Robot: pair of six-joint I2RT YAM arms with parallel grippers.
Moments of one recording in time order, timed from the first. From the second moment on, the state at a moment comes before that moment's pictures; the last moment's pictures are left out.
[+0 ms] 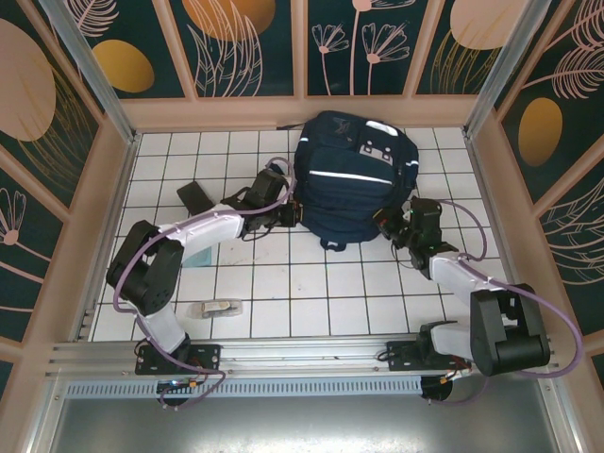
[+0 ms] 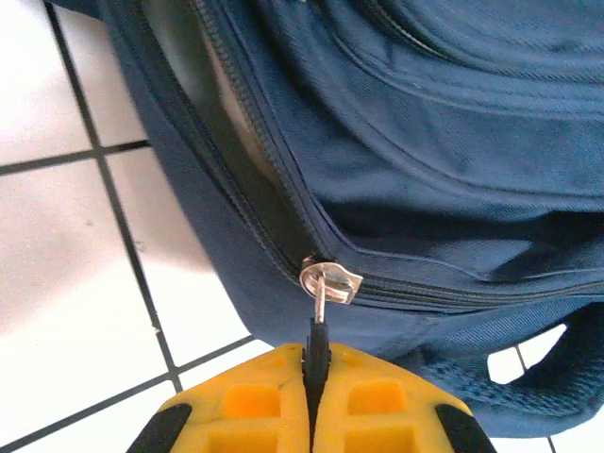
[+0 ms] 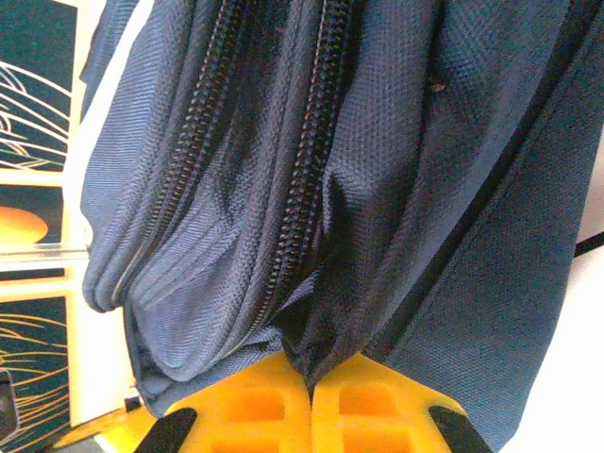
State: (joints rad) left arm -0.61 1.75 1.12 -0.20 0.18 -0.49; right arm 0.17 1.25 0.48 0.21 -0.32 1.04
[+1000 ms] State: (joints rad) left arm -0.85 1.95 1.39 -0.17 0.26 -0.51; right arm 0.10 1.18 0.57 0.07 -0.33 0.96
